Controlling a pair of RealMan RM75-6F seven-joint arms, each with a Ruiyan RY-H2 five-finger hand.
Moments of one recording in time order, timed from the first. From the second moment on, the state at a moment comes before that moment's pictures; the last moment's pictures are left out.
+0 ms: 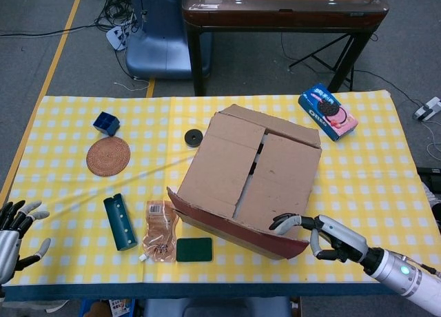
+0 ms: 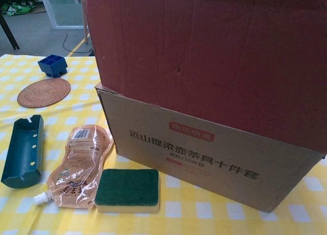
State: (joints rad) left arm -0.03 -1.05 -0.01 -1.69 1.58 1.56 -0.03; right arm 0.58 -0.79 -0.20 -1.82 -2.07 1.36 1.52
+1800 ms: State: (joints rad) left arm -0.54 -1.05 -0.11 -1.68 1.87 1.22 -0.32; right arm 0.37 -0.66 -0.12 -2.01 -1.68 1.42 0.86
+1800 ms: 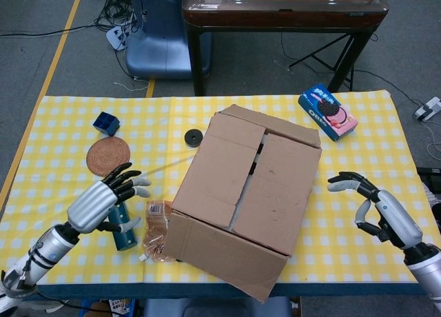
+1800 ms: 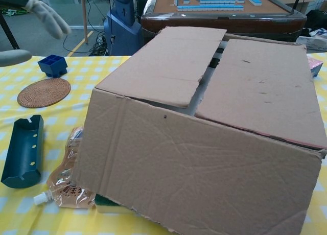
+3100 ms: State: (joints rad) left arm -1.00 -1.41 -0.19 -1.64 1.71 0.84 0.06; right arm 0.30 -0.65 -0.06 -1.99 -1.68 1.32 0.93
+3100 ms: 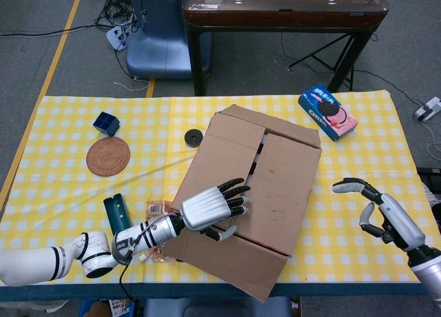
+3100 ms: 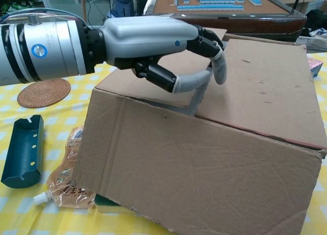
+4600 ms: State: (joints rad) left arm -1.01 -1.45 -0.13 -1.58 1.72 0.99 0.31; right arm 0.25 -0.66 -0.05 -1.95 -1.71 1.35 0.99
